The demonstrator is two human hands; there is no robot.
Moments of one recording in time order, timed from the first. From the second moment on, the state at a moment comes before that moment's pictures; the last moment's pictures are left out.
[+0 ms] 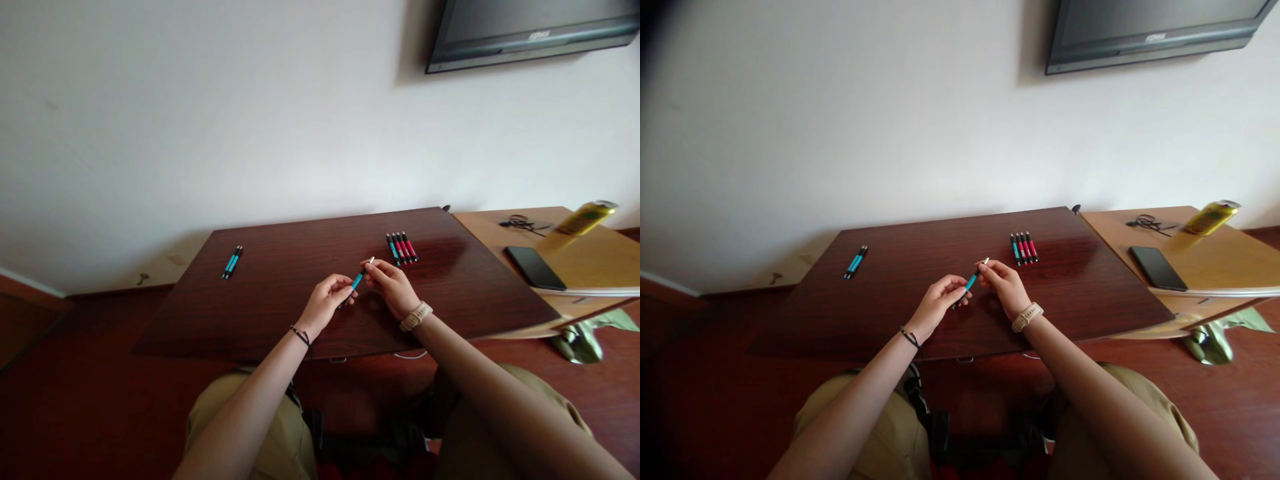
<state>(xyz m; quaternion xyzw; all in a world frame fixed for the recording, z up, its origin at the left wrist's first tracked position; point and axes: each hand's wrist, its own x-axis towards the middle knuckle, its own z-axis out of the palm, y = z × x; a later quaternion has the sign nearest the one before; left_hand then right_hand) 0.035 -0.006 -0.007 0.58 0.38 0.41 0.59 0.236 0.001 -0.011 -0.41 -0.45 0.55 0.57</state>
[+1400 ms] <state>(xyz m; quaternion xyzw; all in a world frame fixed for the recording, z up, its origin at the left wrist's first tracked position) 0.096 0.140 0.015 0.64 0.36 0.42 0.53 0.286 0.003 0.007 -0.47 -0.59 0.48 0.45</state>
